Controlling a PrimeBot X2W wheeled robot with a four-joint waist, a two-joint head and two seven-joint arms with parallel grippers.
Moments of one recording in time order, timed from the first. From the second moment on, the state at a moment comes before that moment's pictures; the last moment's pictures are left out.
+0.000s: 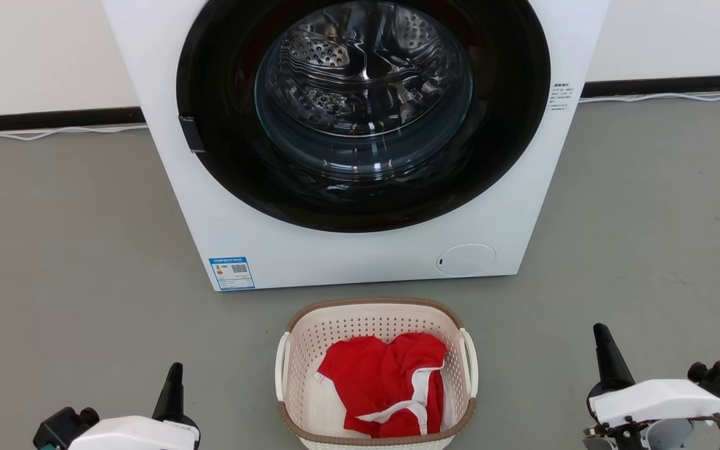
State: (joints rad) left arm -0.05 0.03 0.07 0.42 -1.02 -0.07 -0.05; right arm -0.11 -0.05 -0.07 0.42 0.92 0.12 -0.05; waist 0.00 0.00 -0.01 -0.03
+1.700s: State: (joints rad) left arm -0.05 0.04 0.08 0.29 -1.53 -0.12 0.09; right arm -0.10 -0.05 -0.13 0.30 1.52 0.12 0.09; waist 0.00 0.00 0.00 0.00
